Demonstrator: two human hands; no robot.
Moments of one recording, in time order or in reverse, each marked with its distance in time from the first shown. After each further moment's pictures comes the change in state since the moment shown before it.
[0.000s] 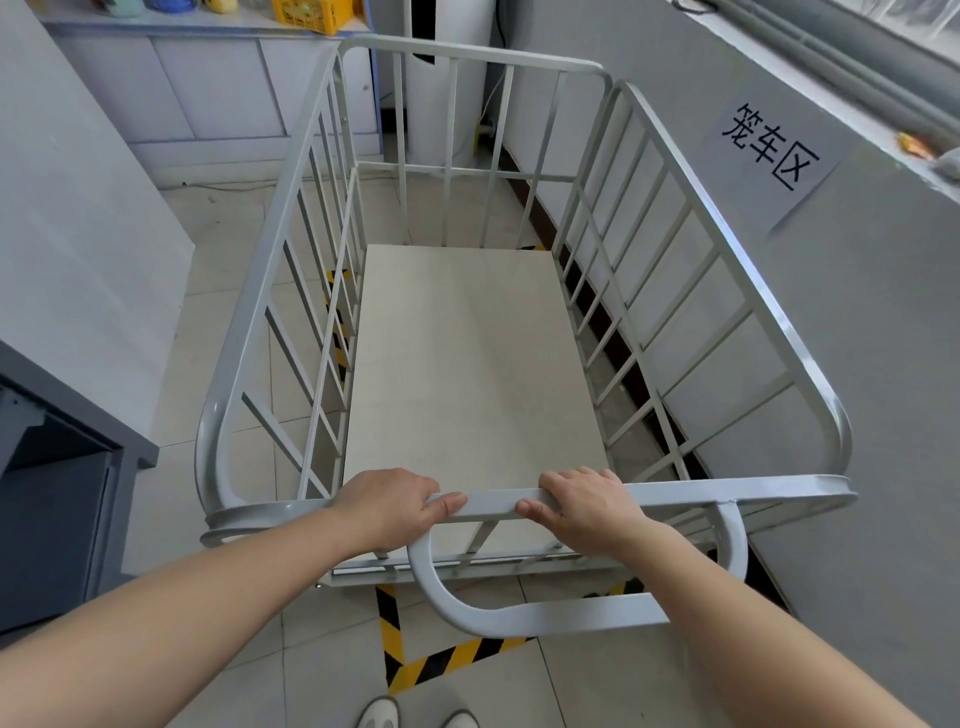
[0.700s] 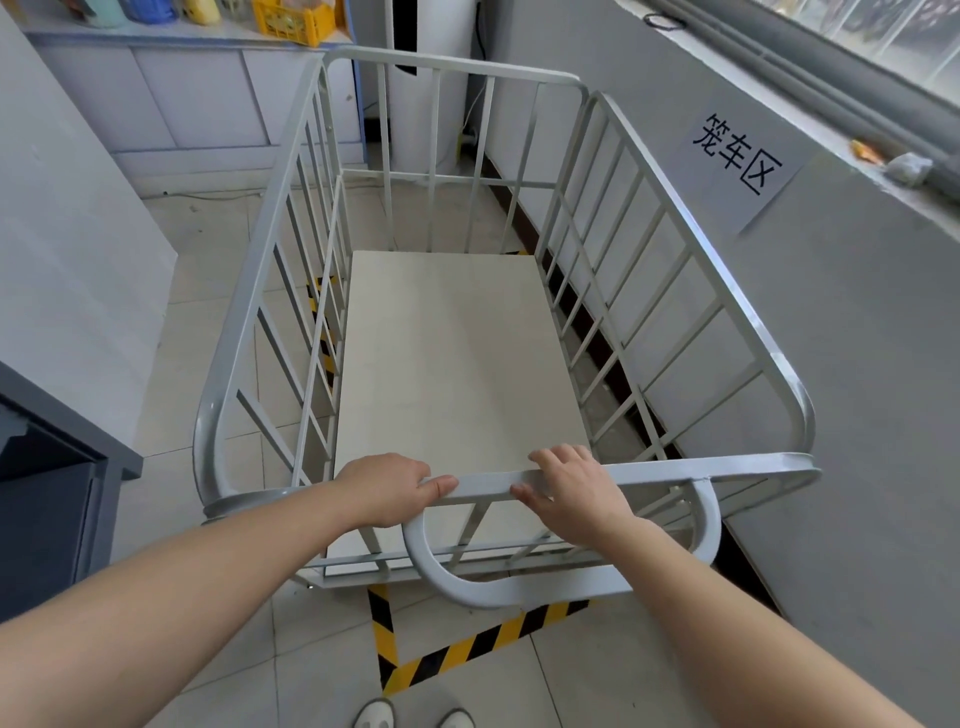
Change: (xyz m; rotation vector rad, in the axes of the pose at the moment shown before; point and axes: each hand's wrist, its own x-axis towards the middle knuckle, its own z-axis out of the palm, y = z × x) left_hand 0.003 0.002 -0.008 -0.033 -0.096 -0.077; right_hand -0.016 -0.014 -0.001 0.125 0.144 0.125
